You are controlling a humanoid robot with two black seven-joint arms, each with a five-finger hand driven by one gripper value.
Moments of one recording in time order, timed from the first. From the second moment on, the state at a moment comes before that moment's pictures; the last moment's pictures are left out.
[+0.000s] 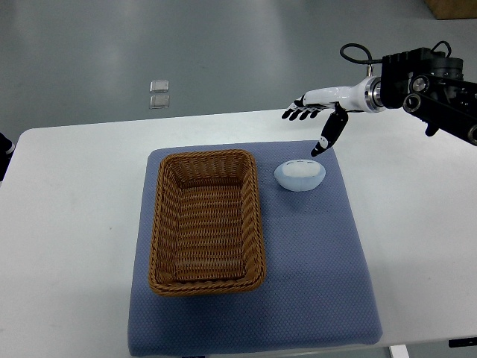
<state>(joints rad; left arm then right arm) -0.02 0.00 -0.08 -0.19 0.06 0.05 -0.16 1.22 -0.46 0.20 0.95 -1.15 0.46 -0.05</state>
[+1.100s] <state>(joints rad) -0.02 0.00 -0.08 -0.19 0.06 0.05 -0.16 1.06 -0.37 0.19 0.93 -1.18 0.36 -0.07</state>
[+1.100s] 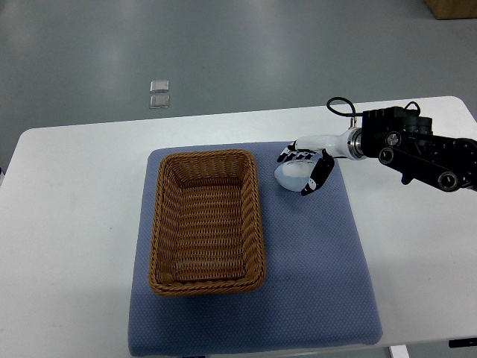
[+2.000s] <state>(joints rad) -0.01 0.00 -0.08 -0.19 0.06 0.05 -0.16 1.23 -0.45 0.20 1.03 -1.13 0.41 -0.06</state>
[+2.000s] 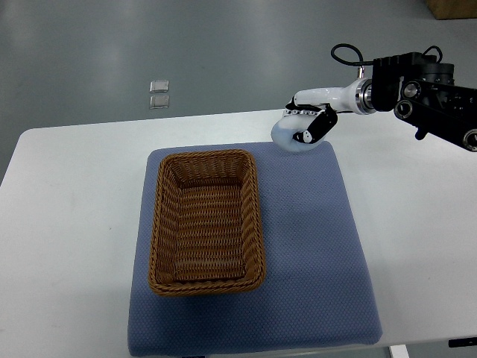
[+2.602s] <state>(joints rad) -0.01 0.00 -0.08 -0.19 0.06 0.05 -0.16 1.15 -0.15 0.19 1.04 -1.00 0.35 -0.04</state>
